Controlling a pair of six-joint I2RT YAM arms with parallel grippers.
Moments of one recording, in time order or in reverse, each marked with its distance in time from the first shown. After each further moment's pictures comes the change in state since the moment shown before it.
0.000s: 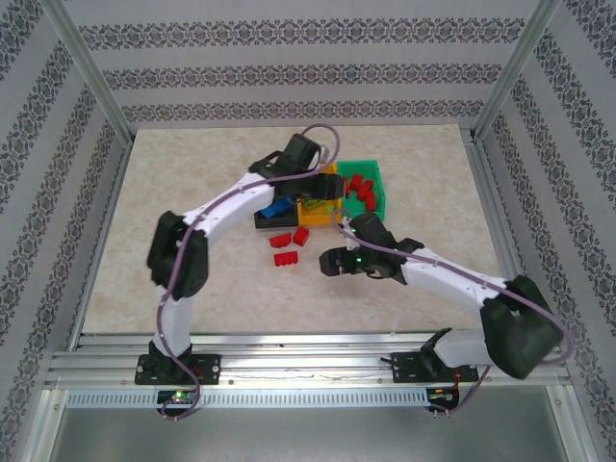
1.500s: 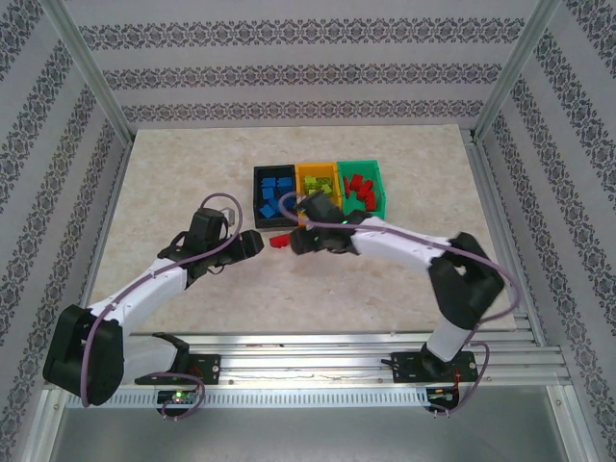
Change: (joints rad) left arm 0.245 -0.748 -1.048 0.286 0.033 -0.167; right arm 0.084 0.306 0.402 -0.110 0.241 -0.061
